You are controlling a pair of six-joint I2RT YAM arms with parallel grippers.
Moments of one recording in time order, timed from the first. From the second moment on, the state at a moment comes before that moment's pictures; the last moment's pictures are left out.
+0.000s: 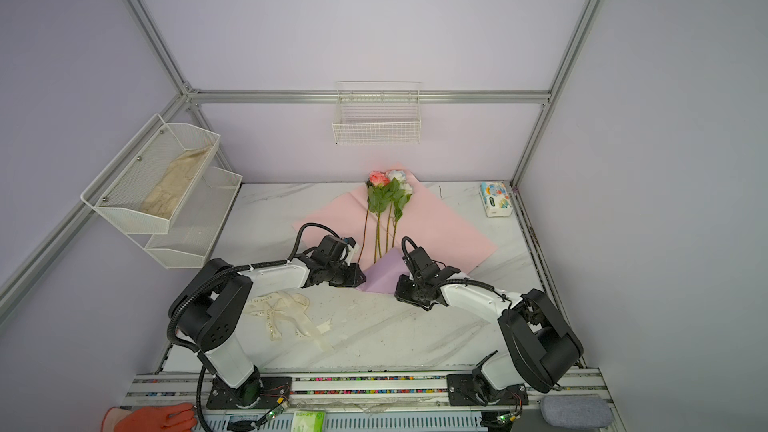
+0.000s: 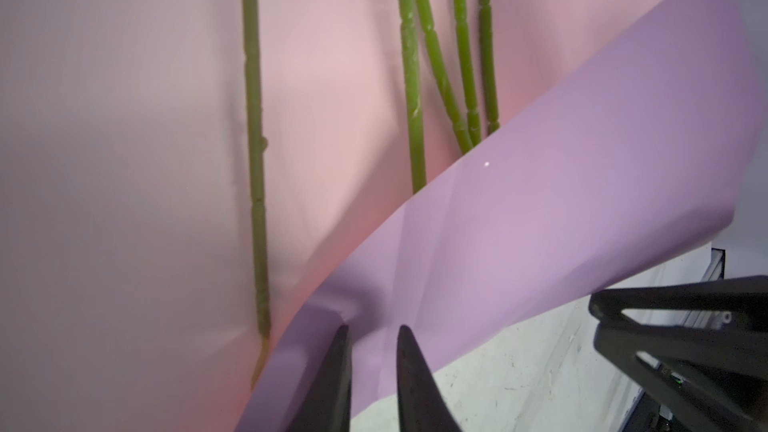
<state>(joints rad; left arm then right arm) -0.57 1.75 0.91 -0.15 0.31 -0.54 0.58 1.44 0.73 -0.38 -0.20 0.84</state>
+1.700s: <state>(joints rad) -0.46 2.06 1.47 -0.46 0.89 -0.04 0.40 1.55 0.79 -0.37 -0.25 0.66</state>
